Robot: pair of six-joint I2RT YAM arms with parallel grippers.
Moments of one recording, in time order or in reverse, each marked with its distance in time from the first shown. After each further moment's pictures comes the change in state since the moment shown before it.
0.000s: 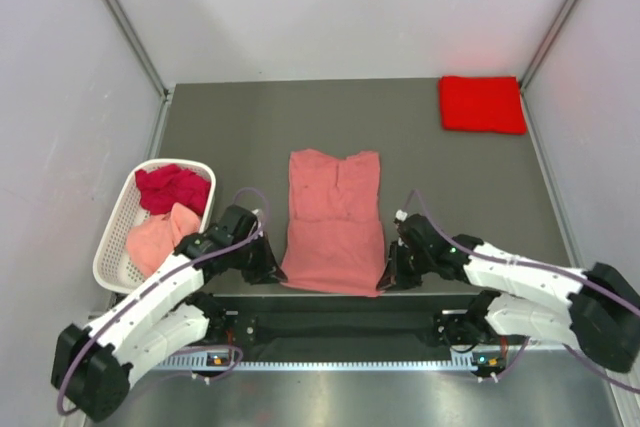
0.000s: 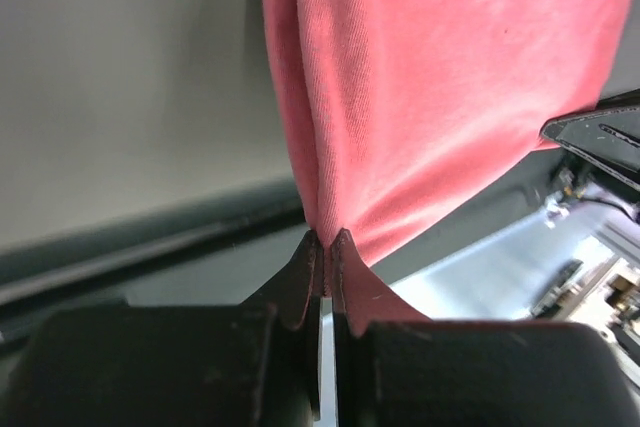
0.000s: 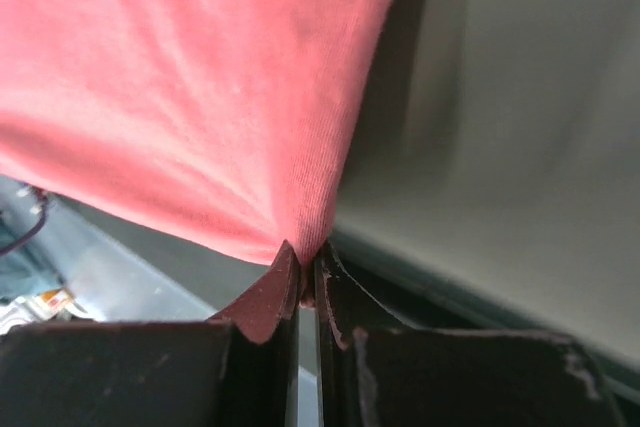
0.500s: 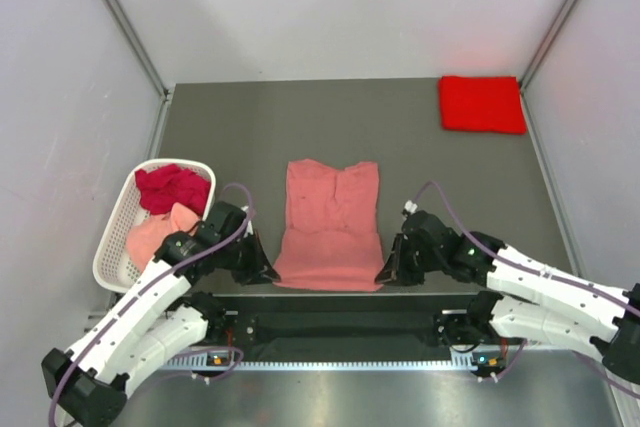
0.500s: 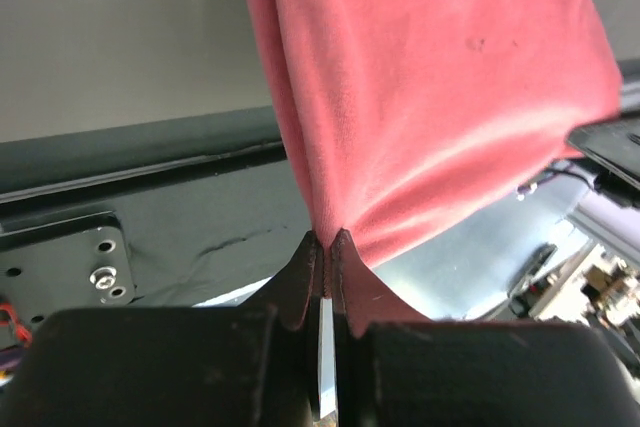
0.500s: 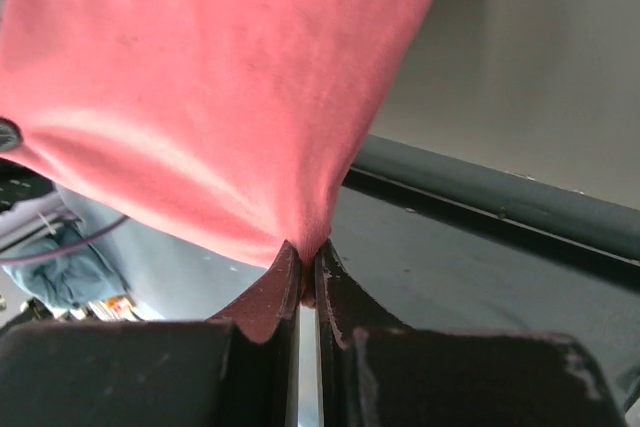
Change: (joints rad) left arm -0.001 -0.177 0.111 -0.263 0.020 -0.047; right arm 0.140 -0.257 0.117 -0.253 0.119 0.213
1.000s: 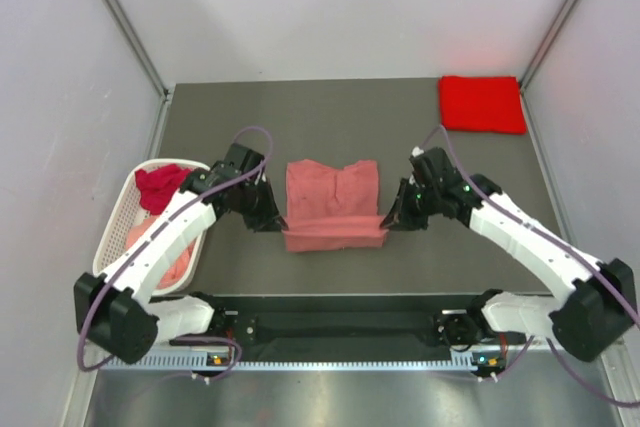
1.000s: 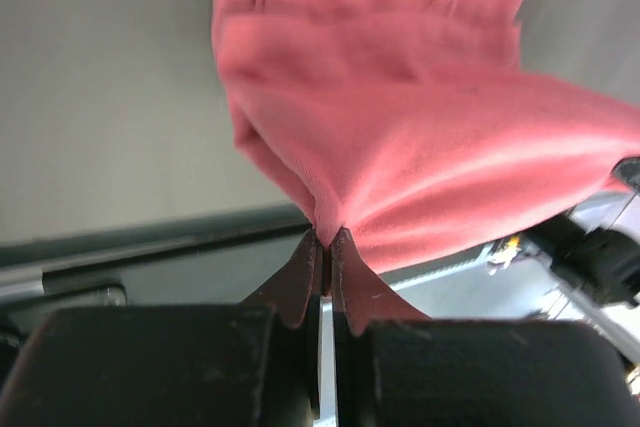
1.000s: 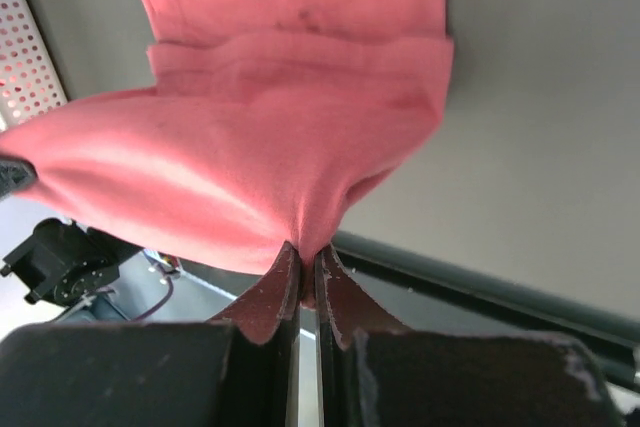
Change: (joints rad) left arm 0.070 0.452 0.402 0.000 -0.118 0.092; right arm -0.356 0.277 0.363 -0.132 -0.070 -0.264
